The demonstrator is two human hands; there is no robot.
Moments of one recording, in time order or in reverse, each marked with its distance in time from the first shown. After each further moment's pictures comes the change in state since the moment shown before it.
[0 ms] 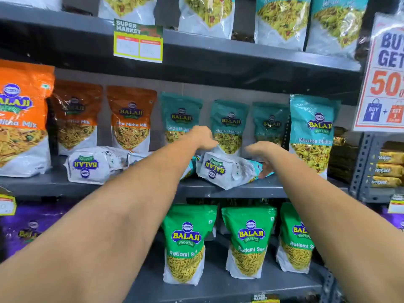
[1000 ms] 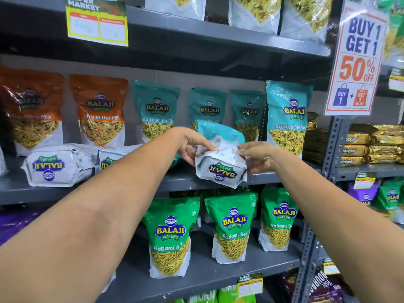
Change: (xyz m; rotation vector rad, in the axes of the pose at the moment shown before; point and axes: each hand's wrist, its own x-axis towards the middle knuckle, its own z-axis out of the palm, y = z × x) left_hand 0.008 0.017 0.023 -0.794 -0.693 -0.412; right_hand 0.020 0.067 -0.009 0.602 -0.082 -0.142
